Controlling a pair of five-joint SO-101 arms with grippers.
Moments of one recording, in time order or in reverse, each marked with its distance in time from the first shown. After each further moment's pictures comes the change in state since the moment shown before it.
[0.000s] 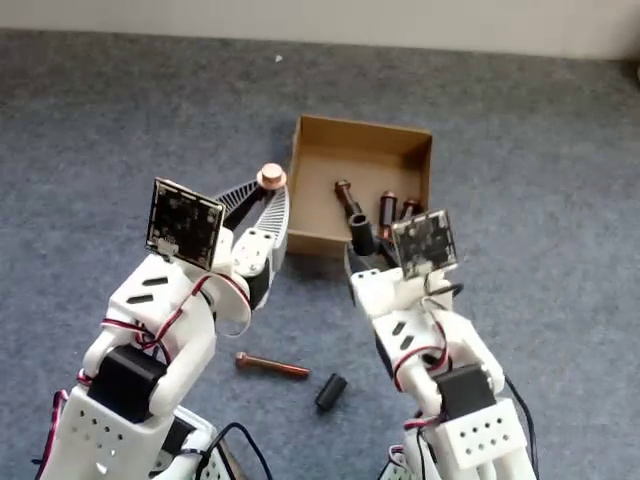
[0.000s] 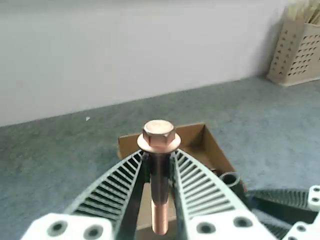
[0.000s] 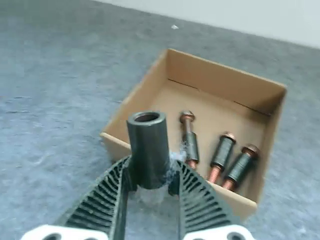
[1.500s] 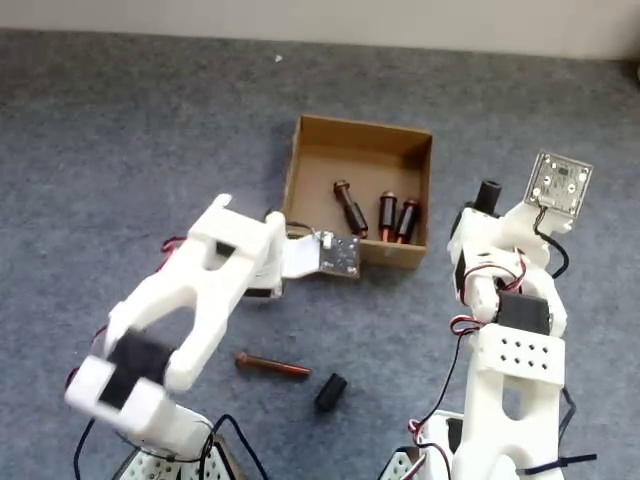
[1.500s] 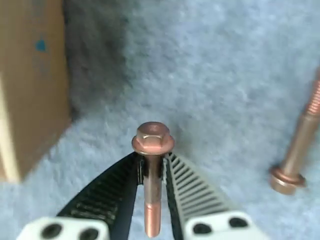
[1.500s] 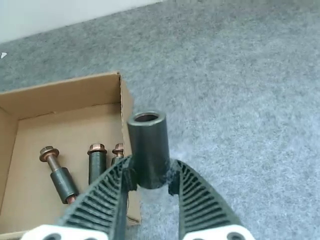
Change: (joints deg) left arm -6.3 74.4 -22.2 25.1 -73.8; right arm 30.2 28.9 -17.6 -1.9 -8.7
